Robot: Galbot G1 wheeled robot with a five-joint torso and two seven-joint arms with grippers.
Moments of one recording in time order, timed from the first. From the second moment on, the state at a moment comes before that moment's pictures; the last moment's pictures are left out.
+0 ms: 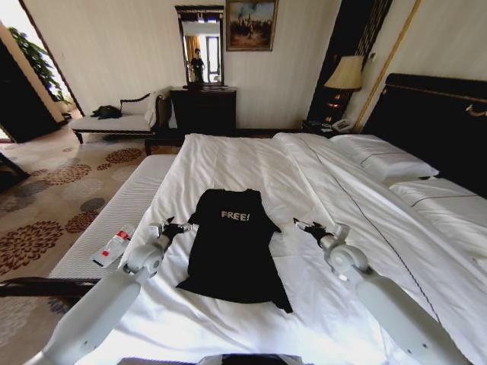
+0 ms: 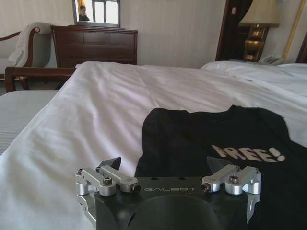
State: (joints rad) left arm 1.07 -0.82 -0.20 -1.83 -0.82 0.25 -0.19; right arm -1.25 0.79 0.43 1.85 1.06 -0.25 0.30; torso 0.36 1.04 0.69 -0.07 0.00
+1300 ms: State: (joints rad) left arm 1.80 -0.87 -0.57 -2.18 -0.91 0.27 -0.07; right arm -1.74 1.08 0.60 2.17 1.03 -0.31 0.32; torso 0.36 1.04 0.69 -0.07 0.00
